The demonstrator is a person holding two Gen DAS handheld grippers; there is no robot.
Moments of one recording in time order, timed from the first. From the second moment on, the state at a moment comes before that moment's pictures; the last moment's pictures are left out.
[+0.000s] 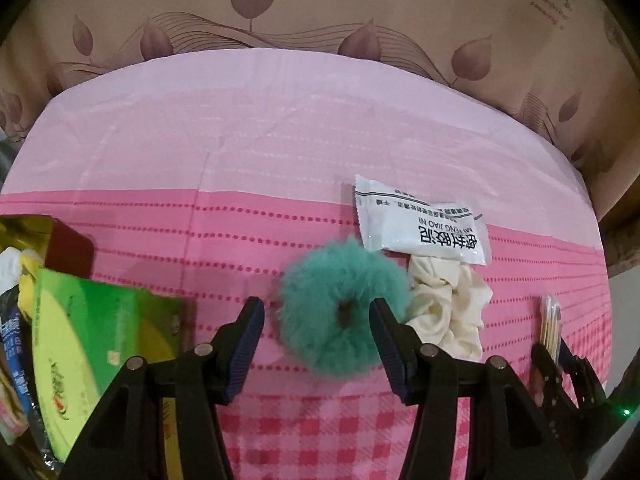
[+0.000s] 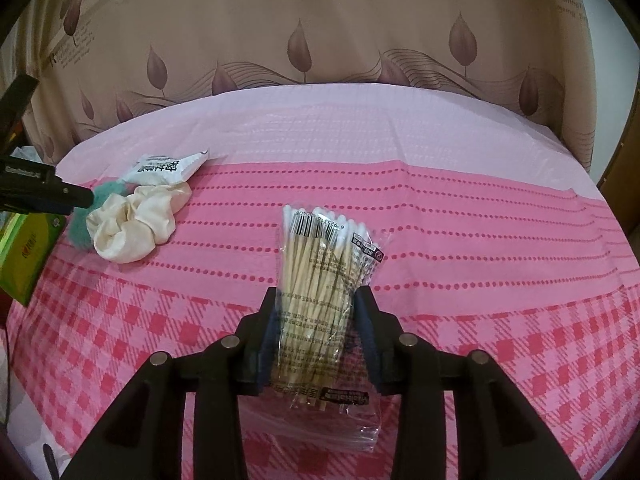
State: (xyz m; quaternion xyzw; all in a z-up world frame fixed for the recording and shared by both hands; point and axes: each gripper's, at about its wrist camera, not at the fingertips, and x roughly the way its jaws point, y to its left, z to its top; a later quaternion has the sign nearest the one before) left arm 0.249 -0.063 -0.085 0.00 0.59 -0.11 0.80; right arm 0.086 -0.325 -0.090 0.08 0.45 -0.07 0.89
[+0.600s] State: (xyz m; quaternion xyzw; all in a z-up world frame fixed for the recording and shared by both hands) left arm 0.256 -0.071 -0.108 0.01 0.60 -0.10 0.79; right arm 0.088 -0.326 -0.090 0.08 0.45 -0.07 0.89
